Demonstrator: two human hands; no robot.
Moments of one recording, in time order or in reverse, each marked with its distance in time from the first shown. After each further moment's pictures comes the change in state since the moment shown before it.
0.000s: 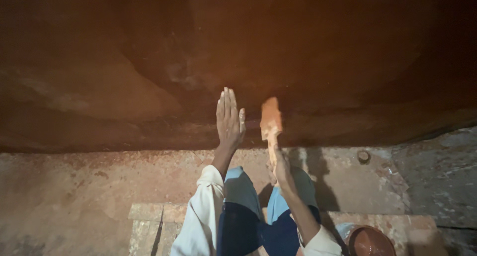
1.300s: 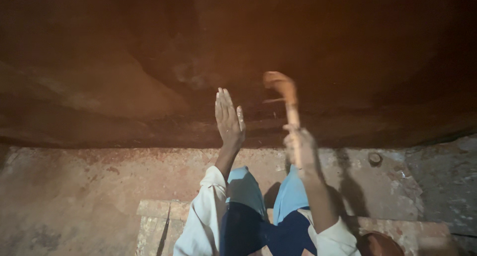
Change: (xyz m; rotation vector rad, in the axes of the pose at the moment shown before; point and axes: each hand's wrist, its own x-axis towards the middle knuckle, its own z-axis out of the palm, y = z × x) left_hand 0.003 -0.001 -0.008 -0.016 0.095 -0.117; right_hand -0.014 -0.091 -0.012 0.086 -0.194 -0.239
